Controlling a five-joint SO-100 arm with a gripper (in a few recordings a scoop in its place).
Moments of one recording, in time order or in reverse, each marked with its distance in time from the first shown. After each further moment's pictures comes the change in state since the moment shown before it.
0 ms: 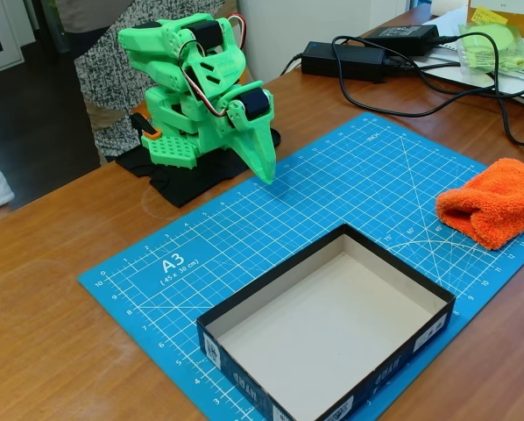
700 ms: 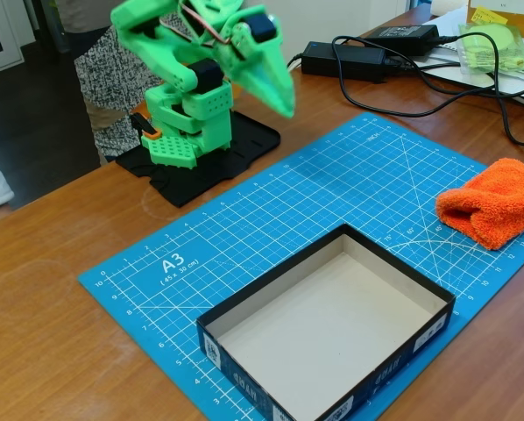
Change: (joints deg) arm -10.0 -32.3 -40.6 -1.1 3.4
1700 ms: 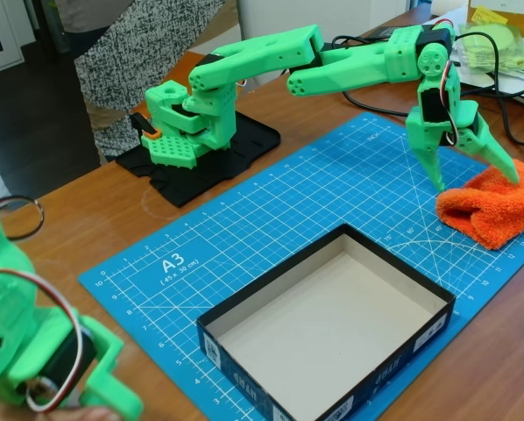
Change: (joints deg) arm -17.8 -134.6 -133.2 32.1 5.4
